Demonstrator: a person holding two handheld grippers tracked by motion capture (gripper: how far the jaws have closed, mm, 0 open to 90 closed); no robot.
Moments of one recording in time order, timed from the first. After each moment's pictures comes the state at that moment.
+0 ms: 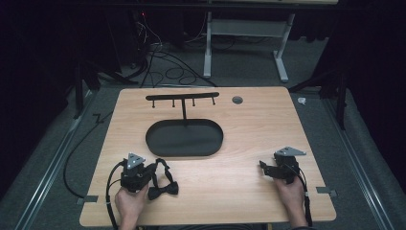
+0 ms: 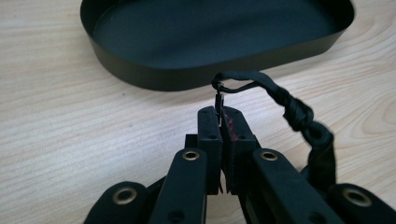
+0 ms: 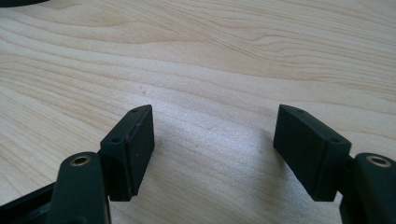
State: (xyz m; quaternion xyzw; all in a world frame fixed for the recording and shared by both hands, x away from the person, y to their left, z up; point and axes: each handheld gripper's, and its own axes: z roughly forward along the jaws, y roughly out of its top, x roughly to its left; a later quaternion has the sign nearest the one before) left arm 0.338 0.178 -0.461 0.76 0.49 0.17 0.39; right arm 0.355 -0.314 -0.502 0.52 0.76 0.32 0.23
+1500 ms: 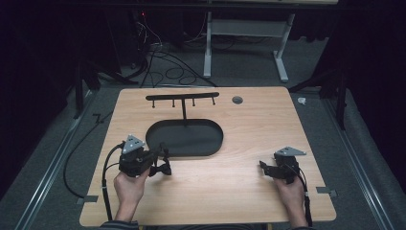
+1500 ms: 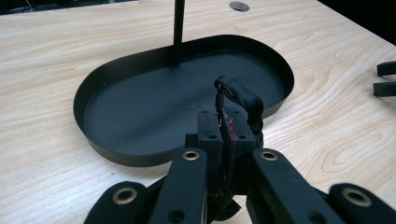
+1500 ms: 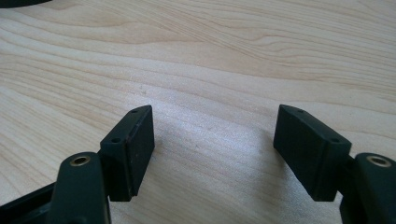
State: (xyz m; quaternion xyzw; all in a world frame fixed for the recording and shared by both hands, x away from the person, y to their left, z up) left arm 0.355 0.167 -0.399 0.76 0.44 0.17 0.44; right arm 0.355 -0.315 -0.502 0.52 0.76 0.32 0.23
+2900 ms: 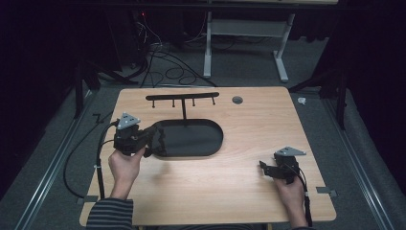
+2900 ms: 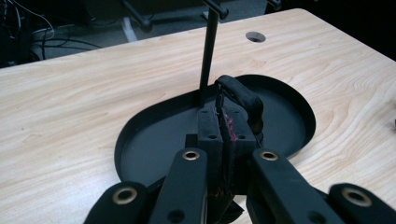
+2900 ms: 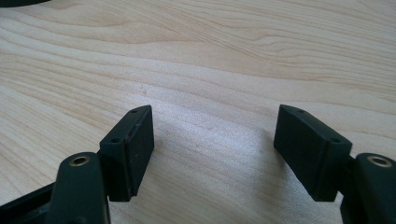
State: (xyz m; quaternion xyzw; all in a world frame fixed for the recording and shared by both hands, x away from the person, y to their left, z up) left arm 0.397 0.174 -0.358 0.76 0.44 0.20 0.44; right arm 0.355 -0.314 -0.502 0.52 0.76 0.32 0.23
